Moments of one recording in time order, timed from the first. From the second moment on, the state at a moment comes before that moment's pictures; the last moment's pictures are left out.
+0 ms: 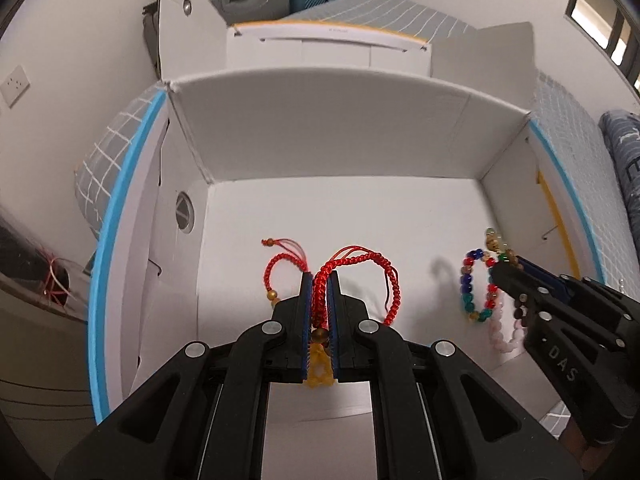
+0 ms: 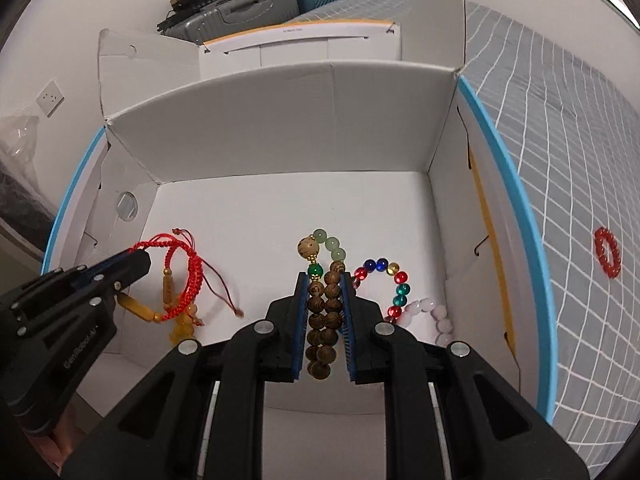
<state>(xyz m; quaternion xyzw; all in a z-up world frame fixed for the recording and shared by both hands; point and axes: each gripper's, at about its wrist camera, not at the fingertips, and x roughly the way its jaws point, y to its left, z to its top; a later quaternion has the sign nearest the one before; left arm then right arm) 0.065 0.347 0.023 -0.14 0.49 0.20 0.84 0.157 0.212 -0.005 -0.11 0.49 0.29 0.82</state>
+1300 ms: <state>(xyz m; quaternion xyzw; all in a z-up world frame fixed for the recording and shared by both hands) 0.031 0.334 0.068 -0.11 0.40 0.19 0.89 0.130 0.160 0.040 -0.06 0.39 0.25 0.88</state>
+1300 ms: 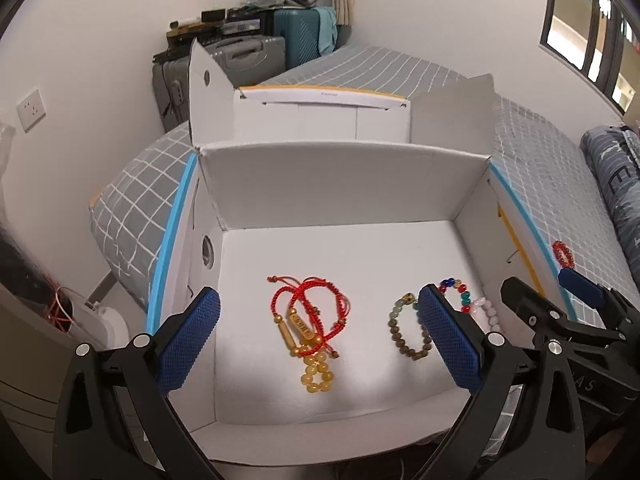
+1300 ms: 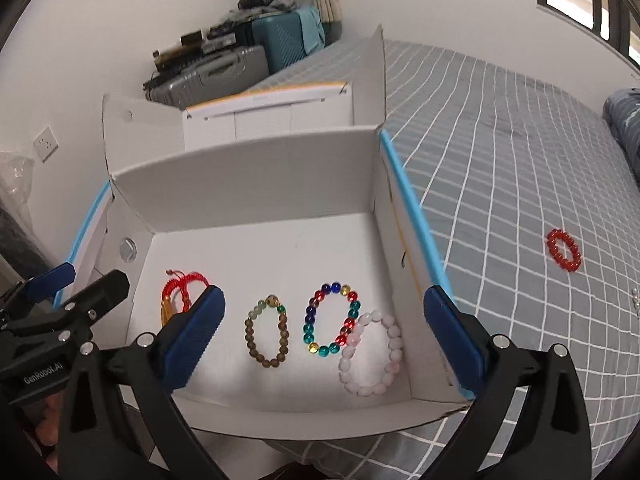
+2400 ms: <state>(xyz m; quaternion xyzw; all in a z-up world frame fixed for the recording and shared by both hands) 0.120 0.106 0.099 -0.06 0.32 0.03 0.94 0.182 -0.124 0.064 -0.04 0.33 0.06 0.94</state>
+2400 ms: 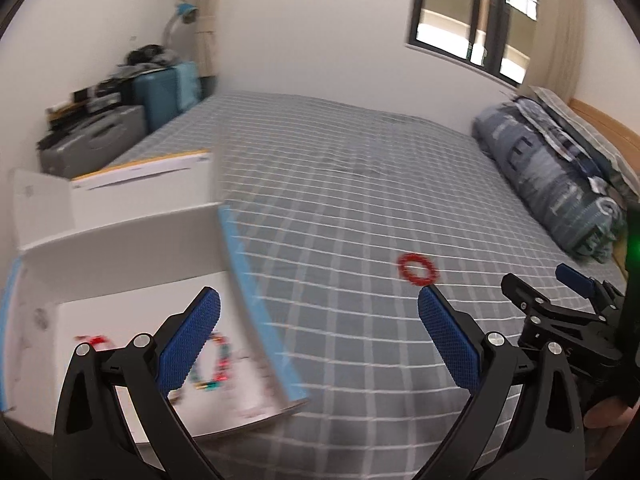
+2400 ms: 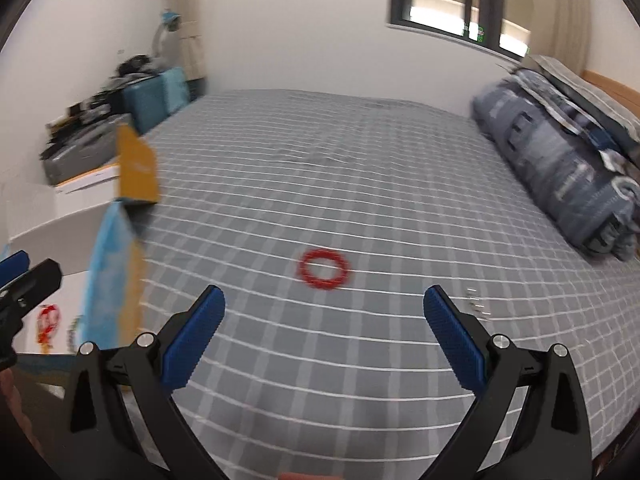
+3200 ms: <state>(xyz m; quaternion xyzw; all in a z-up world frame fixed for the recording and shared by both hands) 0.327 -0.035 -0.034 0.00 0.44 -0.01 0.90 0.324 -0.296 -0.056 0.01 0.42 -0.07 0.91</state>
